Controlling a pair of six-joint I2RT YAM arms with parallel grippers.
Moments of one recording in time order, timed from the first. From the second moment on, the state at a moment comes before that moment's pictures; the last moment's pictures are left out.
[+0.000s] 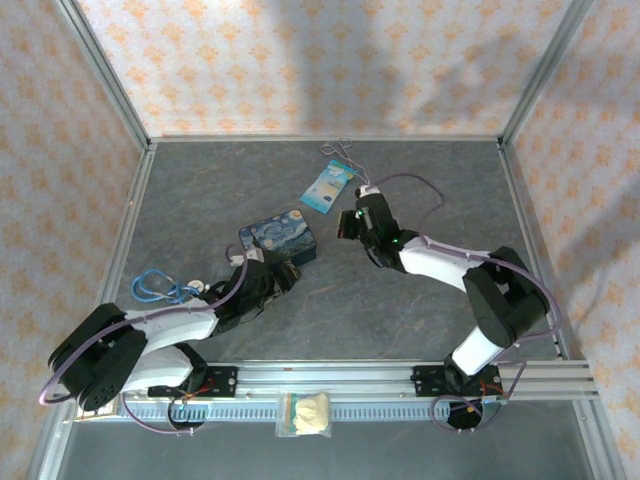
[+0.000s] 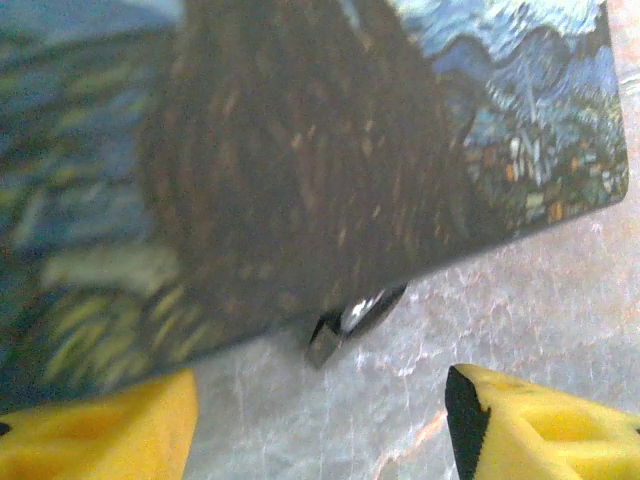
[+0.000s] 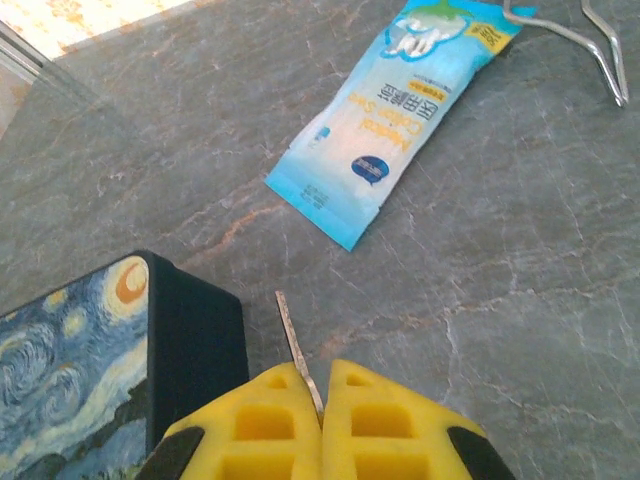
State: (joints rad) left arm -0.64 1.24 0.31 0.24 -0.10 -1.06; right arm 0.61 1.60 0.88 0.14 0.07 0.56
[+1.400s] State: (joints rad) left arm -0.50 1.43 0.46 0.51 0.04 -1.08; right arm 0.51 1.59 0.50 0.73 -0.56 0.88
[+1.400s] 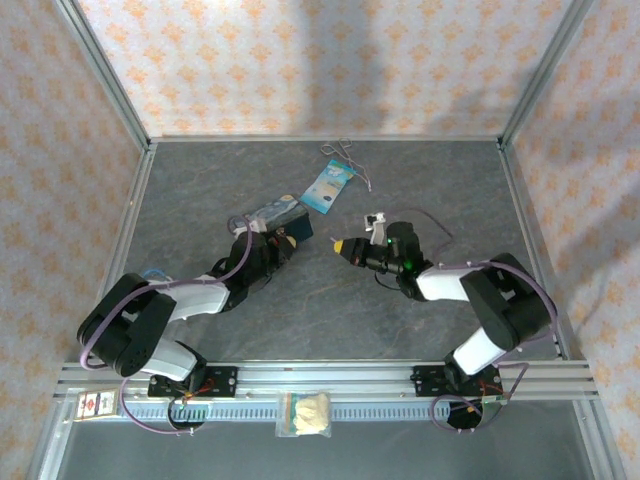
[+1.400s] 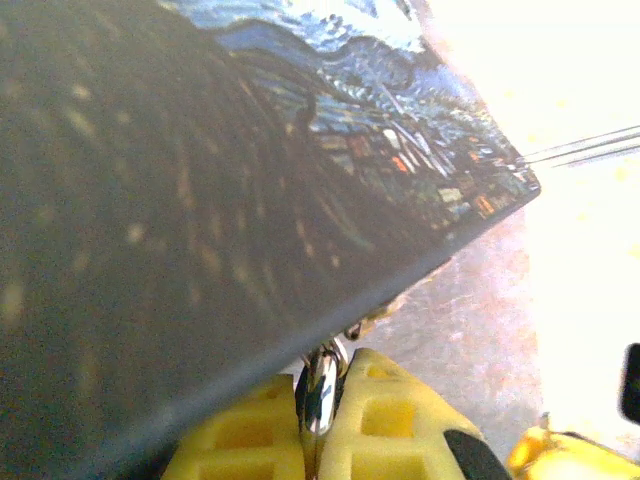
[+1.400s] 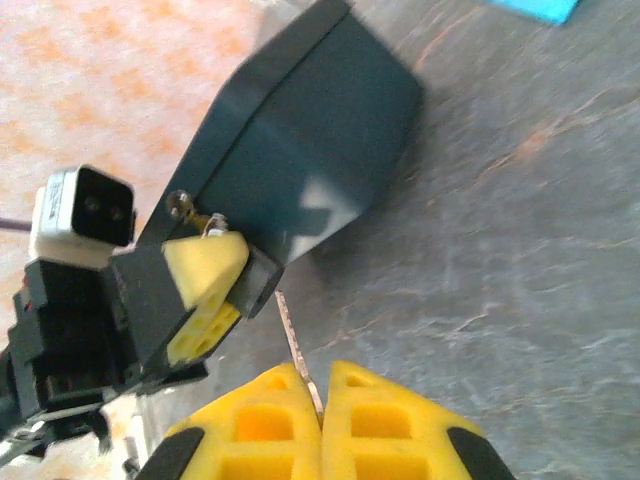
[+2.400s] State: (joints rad) left arm -0.50 1.48 0.39 0.80 0.14 -1.22; right arm 0.61 1.98 0.55 1.37 -0.69 1.25
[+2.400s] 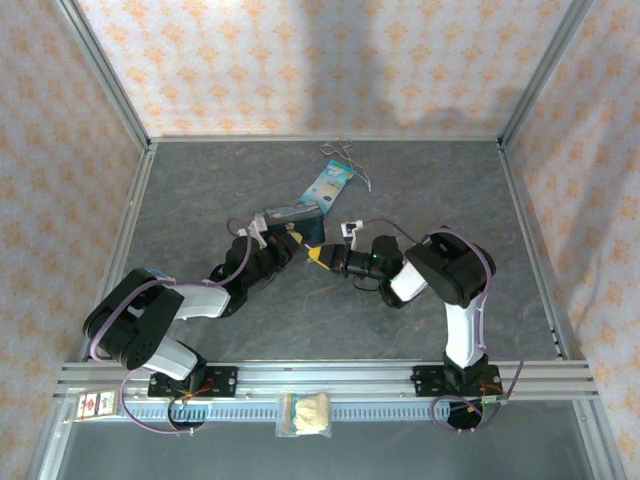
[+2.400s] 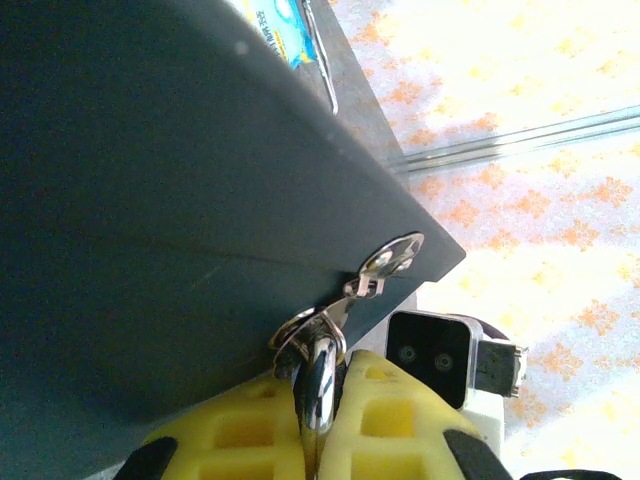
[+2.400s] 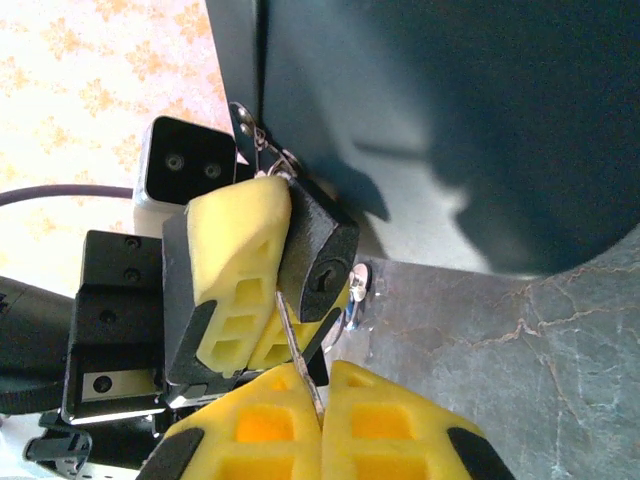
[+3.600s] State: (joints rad) left arm -0.49 1.44 0.36 0.82 0.17 -1.22; right arm 0.59 2.01 0.63 1.31 -0.80 1.21
